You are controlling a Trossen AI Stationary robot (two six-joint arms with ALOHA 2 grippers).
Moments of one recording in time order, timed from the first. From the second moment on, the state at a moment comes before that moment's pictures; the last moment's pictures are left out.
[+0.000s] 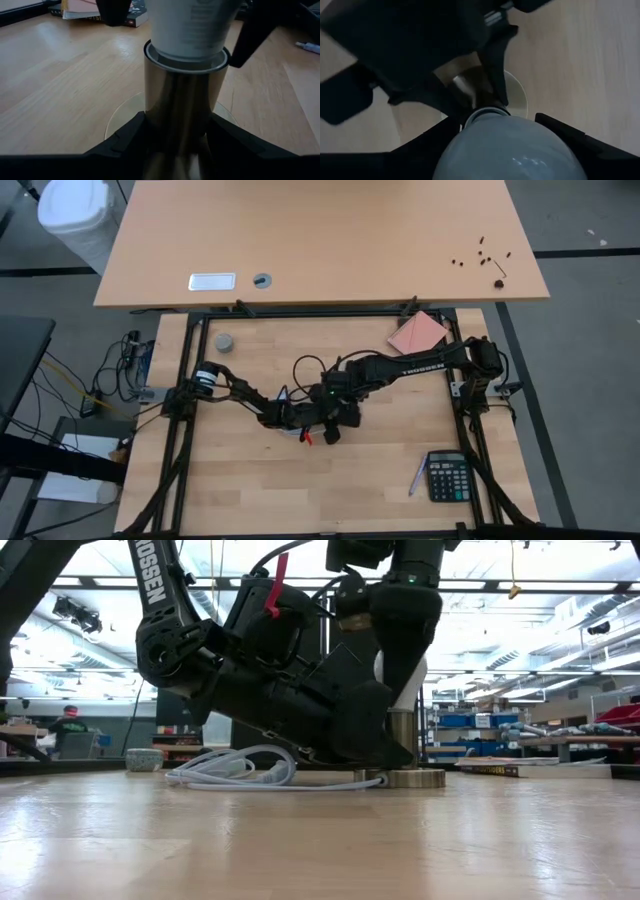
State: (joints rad) left arm -0.13 2.17 0.94 0.88 -0.44 -0.22; right arm 0.03 1.86 1.48 -0.96 0.06 0.23
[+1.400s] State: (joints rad) left arm -0.13 2.17 0.94 0.91 -0.45 -0.25; right arm -0.01 1.87 1.50 -1.00 0.03 0.56
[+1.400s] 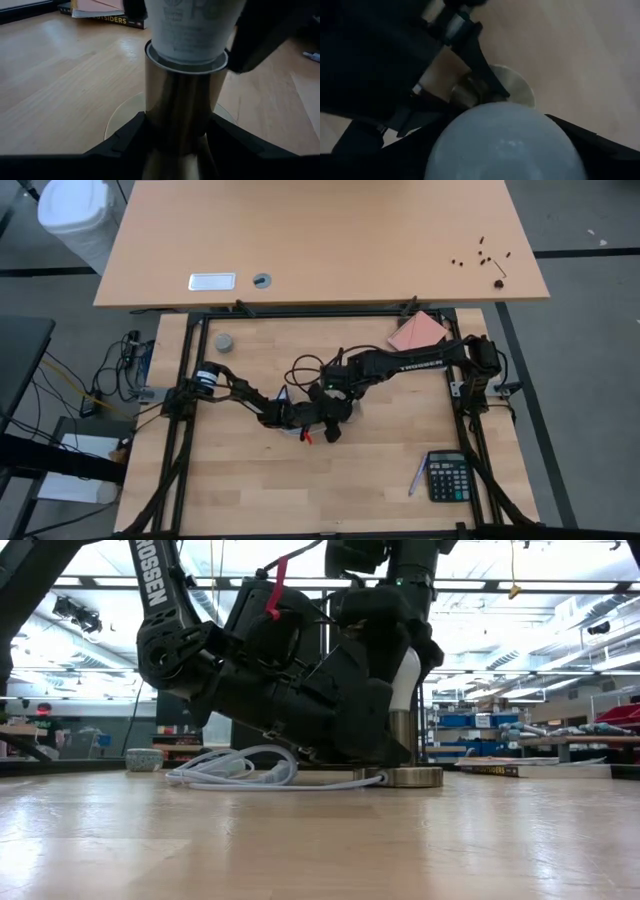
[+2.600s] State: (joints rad) left arm -0.13 2.17 0.94 0.89 -0.44 -0.24; right arm 0.06 1.86 1.54 -1.02 0.07 -1.04
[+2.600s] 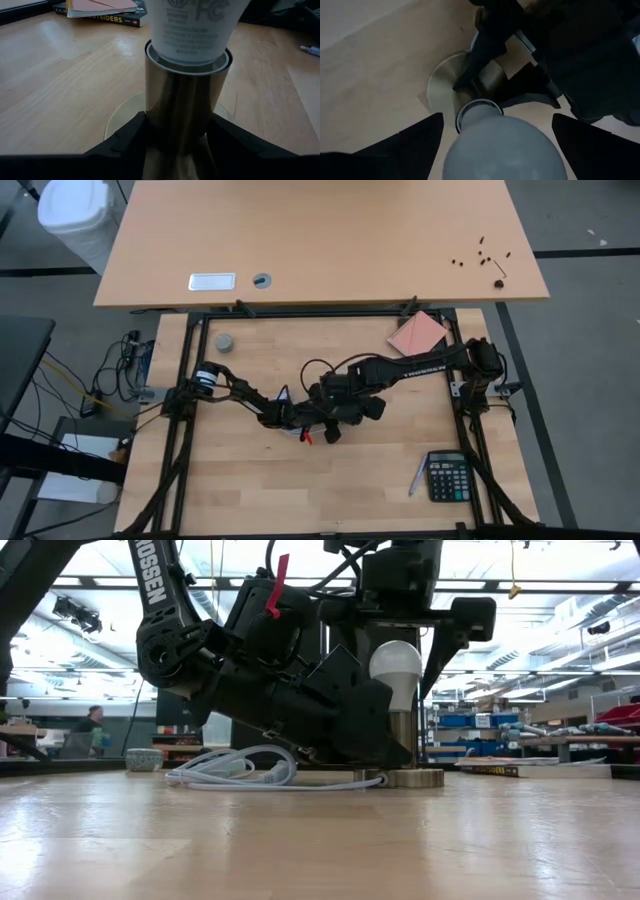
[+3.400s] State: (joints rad) left arm -0.13 2.17 0.94 0.89 -0.45 -0.24; right arm 0.00 1.86 1.47 -0.92 -0.03 -1.09
